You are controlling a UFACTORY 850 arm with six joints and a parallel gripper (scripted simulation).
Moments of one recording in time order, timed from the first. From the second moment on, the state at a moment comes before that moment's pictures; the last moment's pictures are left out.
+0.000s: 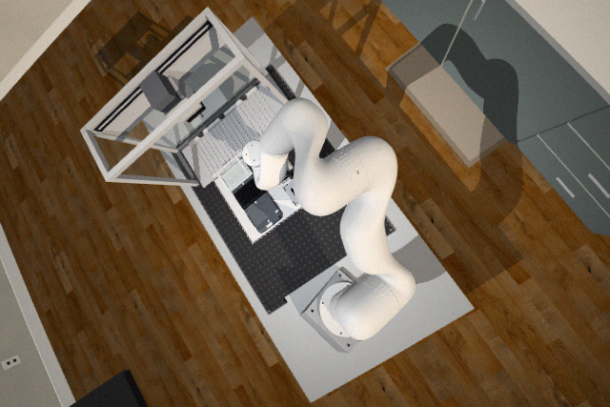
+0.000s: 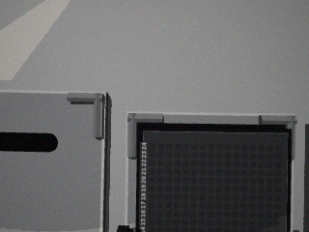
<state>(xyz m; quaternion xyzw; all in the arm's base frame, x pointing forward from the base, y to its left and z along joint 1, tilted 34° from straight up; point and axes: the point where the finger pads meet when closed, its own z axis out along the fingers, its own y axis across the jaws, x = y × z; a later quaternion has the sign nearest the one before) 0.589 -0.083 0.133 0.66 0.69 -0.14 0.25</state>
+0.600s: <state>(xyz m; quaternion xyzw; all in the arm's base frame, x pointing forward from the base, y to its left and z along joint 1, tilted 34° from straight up) 0.590 -0.085 0.130 0.66 0.69 -0.14 0.25</state>
